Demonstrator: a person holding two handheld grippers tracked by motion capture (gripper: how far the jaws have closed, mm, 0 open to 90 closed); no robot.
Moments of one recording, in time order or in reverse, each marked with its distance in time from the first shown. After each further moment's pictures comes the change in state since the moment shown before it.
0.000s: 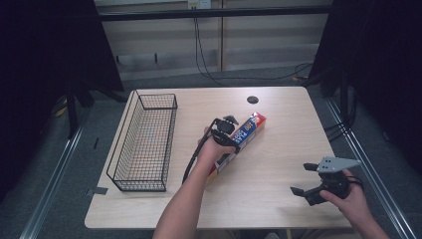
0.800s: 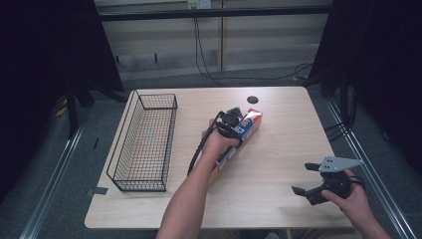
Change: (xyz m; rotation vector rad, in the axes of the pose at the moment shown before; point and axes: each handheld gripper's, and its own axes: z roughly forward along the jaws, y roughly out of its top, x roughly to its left) left arm -0.001 0.027 -0.014 0.065 0.045 -0.019; right arm -0.003 -0.002 -0.003 -0.003 -0.001 0.012
